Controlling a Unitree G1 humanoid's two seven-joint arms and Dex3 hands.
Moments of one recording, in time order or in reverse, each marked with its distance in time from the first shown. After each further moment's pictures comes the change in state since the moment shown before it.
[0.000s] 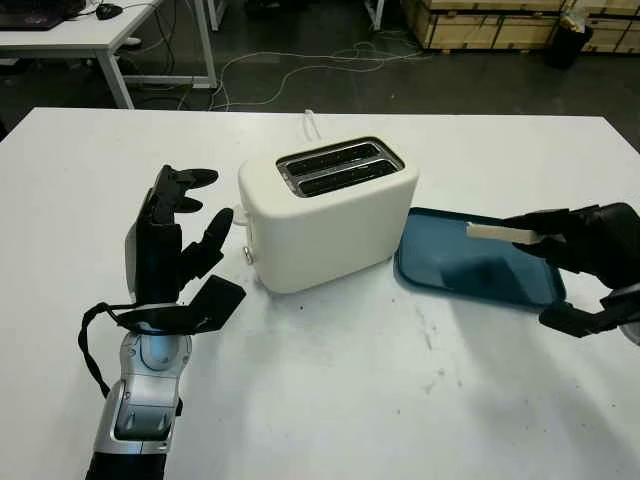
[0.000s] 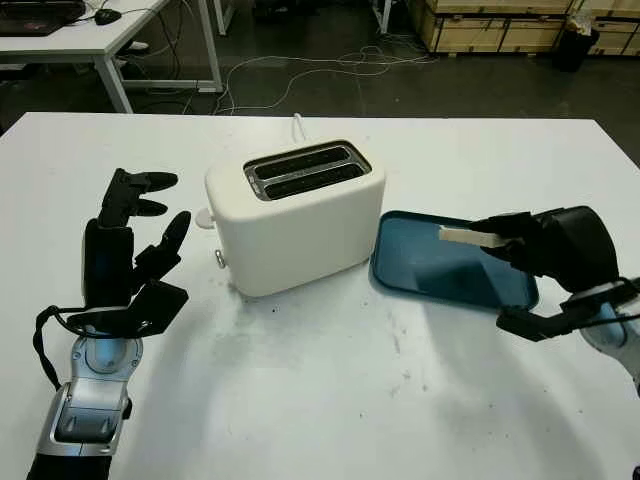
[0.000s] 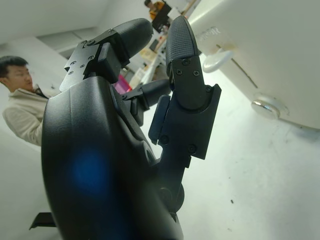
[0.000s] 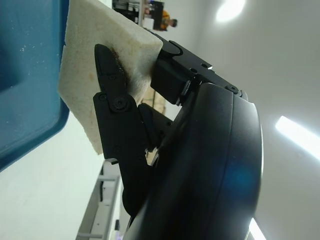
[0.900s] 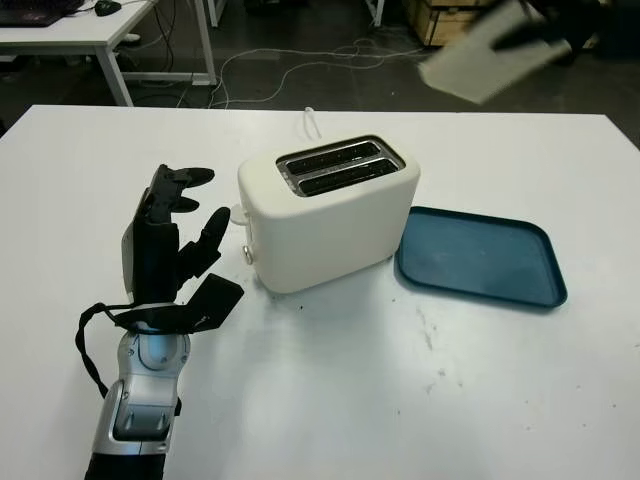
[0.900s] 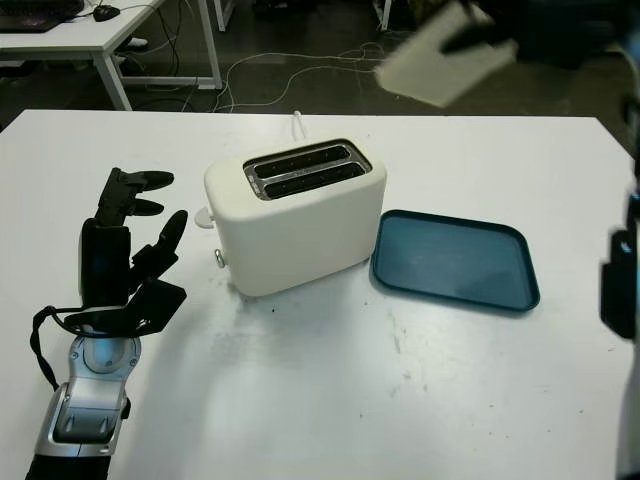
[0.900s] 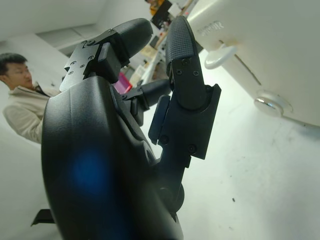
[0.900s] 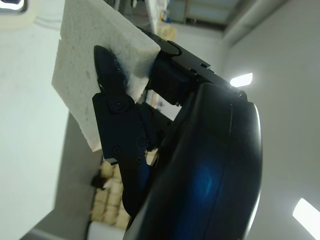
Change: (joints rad) left arm 0.001 0.000 0.005 -0.012 0.000 0.015 0.002; right arm -1.035 0.209 0.029 0.217 0.333 0.198 1.184
